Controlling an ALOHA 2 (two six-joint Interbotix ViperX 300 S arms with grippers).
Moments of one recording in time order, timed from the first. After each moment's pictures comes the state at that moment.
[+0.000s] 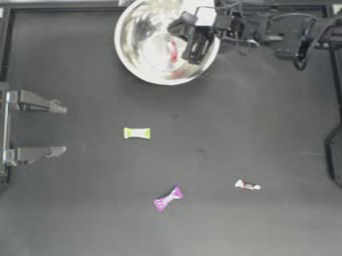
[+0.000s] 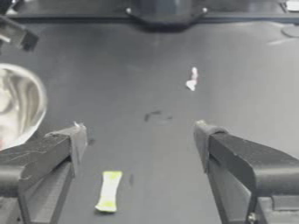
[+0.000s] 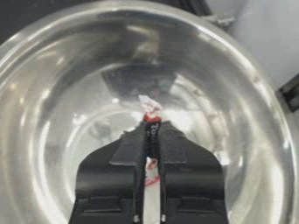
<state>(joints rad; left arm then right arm) 0.13 -1.03 1.21 -0.24 -0.03 0.27 -0.62 0.21 0.38 -0.37 -0.03 0.14</state>
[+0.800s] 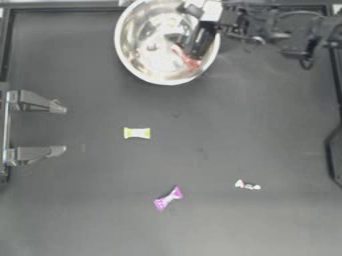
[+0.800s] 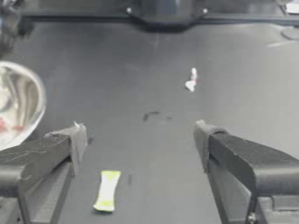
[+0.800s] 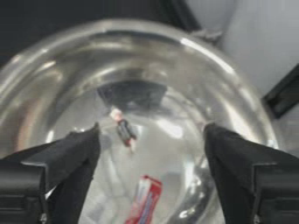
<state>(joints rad) 0.14 -1.03 1.21 -0.25 -0.03 0.26 -0.58 0.12 0.43 -0.34 -0.06 0.14</state>
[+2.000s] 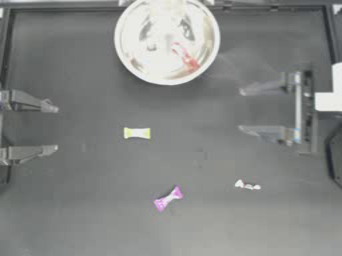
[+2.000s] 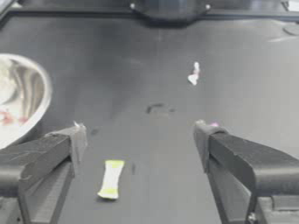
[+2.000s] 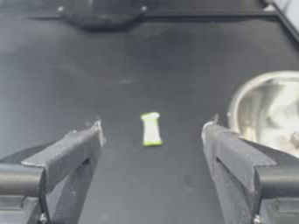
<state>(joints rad) 0.16 -1.13 1.24 -0.25 0.04 0.27 -0.17 -0.73 1.08 -0.18 -0.13 0.15</state>
